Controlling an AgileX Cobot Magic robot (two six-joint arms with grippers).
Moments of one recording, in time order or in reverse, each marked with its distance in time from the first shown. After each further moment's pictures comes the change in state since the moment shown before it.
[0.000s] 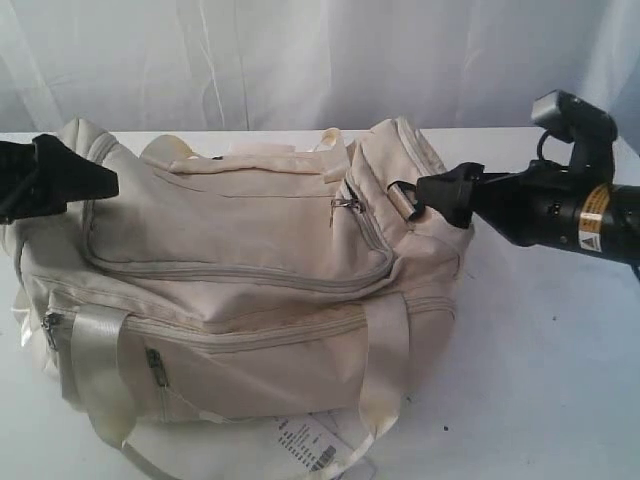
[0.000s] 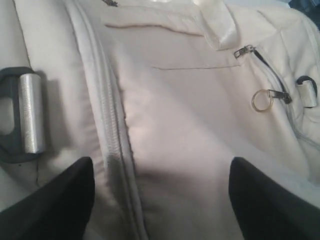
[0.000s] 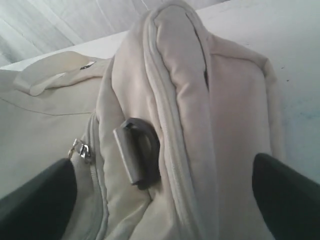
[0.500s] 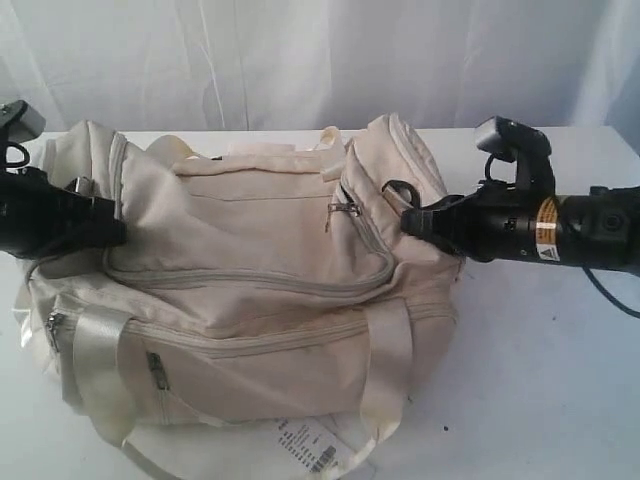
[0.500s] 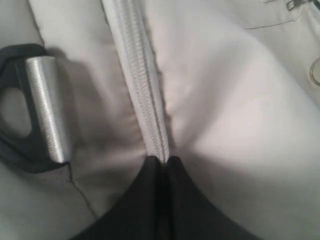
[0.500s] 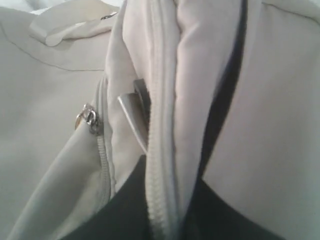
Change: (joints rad) left arm -0.073 0.173 -0.004 -0.005 -0.106 0.124; right arm 0.054 0.119 -0.070 -0.167 -0.058 0.006
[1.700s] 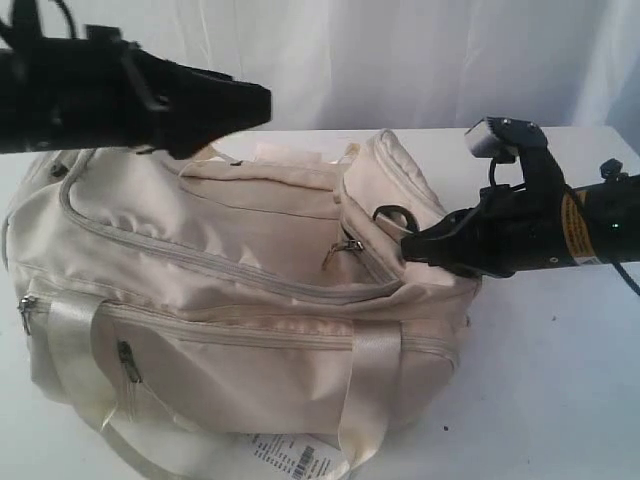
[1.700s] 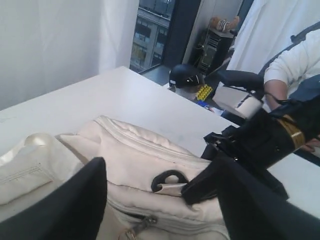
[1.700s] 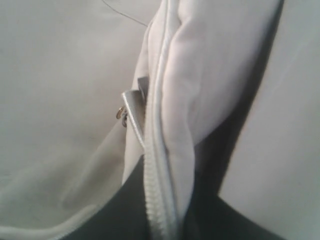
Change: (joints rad) left arm -0.317 -0.118 -0.125 -0.551 0.130 0.652; right arm 0.003 -0.161 -0.003 -0.467 -0.033 0.341
